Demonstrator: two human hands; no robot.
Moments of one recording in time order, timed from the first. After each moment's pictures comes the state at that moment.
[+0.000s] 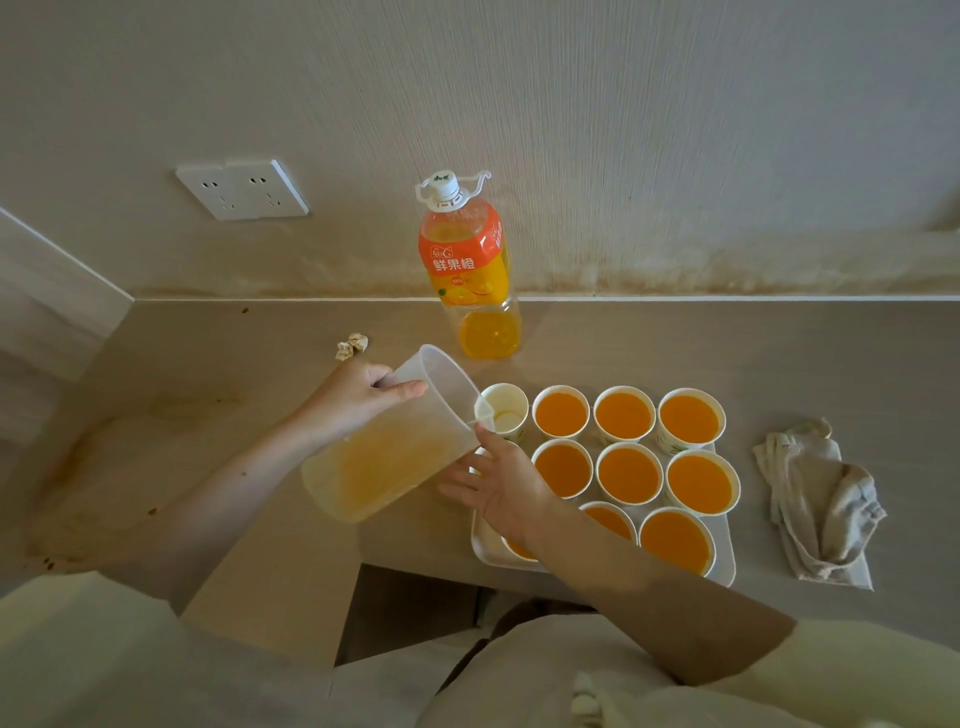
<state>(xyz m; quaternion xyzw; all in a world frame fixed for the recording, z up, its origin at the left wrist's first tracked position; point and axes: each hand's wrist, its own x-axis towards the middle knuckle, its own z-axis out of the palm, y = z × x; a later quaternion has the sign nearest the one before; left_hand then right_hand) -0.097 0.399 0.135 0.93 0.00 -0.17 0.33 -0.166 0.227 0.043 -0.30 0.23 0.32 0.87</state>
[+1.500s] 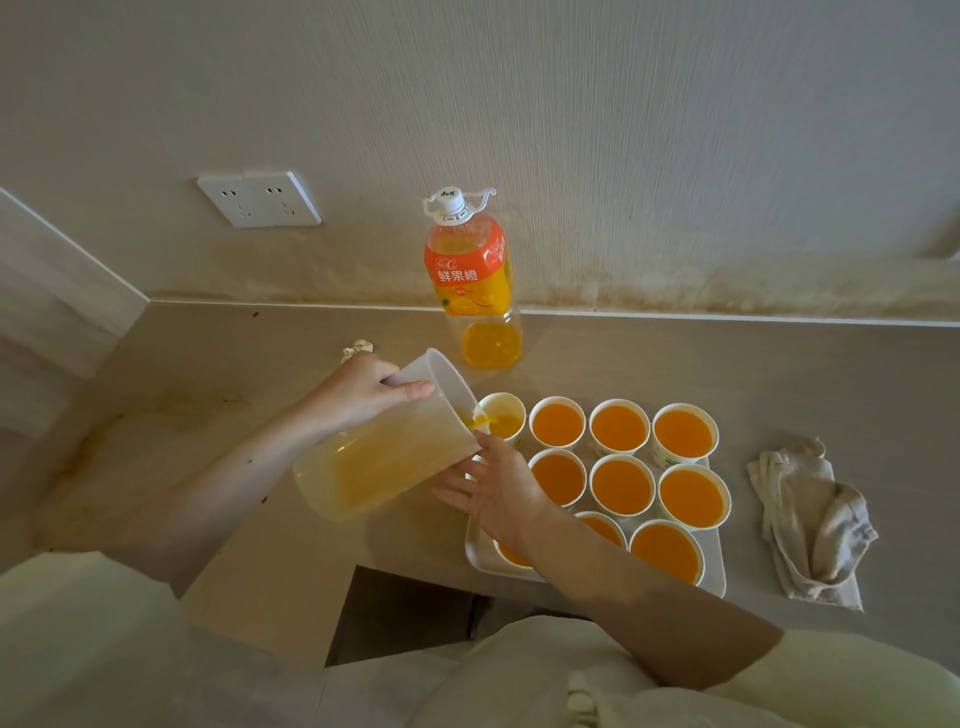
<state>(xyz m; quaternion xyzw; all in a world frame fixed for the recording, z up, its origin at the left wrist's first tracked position) -0.097 0.383 0.156 0.95 -0.01 -0.17 0.27 -0.169 0.225 0.055 -0.29 0.25 0.32 0.86</state>
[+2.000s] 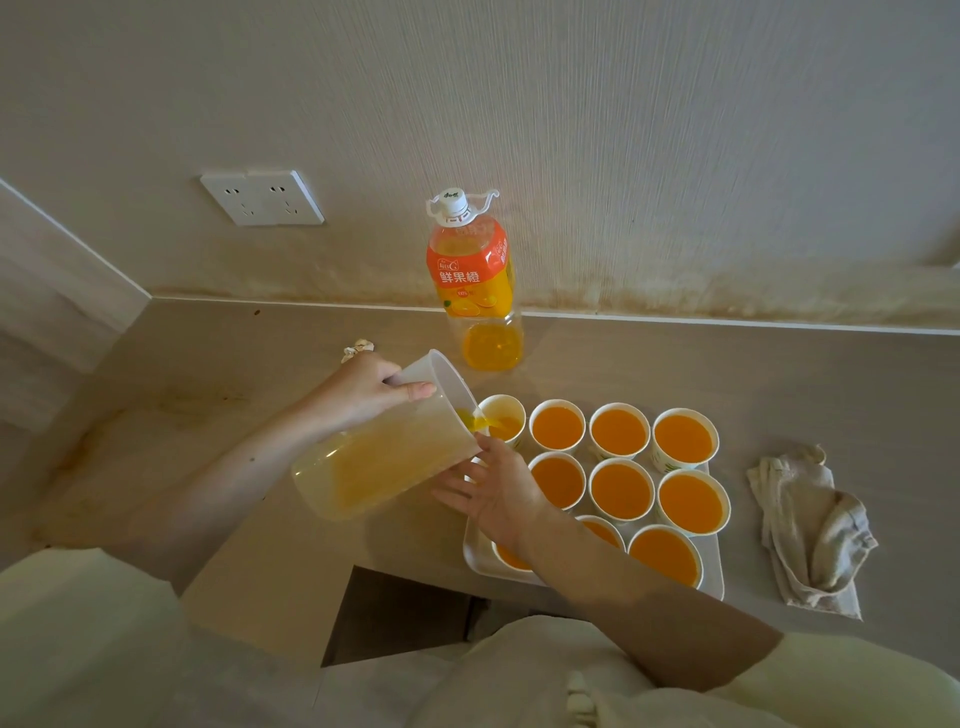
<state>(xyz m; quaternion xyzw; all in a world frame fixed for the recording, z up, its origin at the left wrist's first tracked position) -0.098 0.376 0.161 0.95 -0.01 -0.17 0.27 -0.168 0.223 0.057 -0.28 0.25 0.33 0.87</state>
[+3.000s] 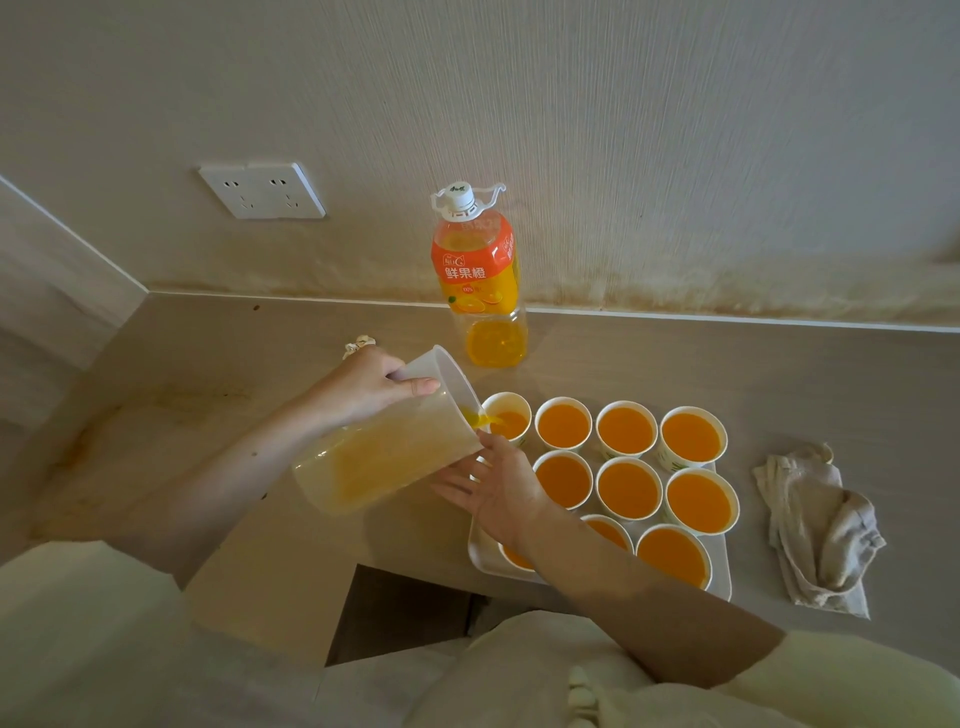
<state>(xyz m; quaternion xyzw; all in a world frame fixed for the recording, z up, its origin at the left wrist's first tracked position) -0.091 0.382 0.158 0.95 -0.02 -0.18 0.25 -0.162 0.231 0.045 -0.28 0.25 0.31 0.87</state>
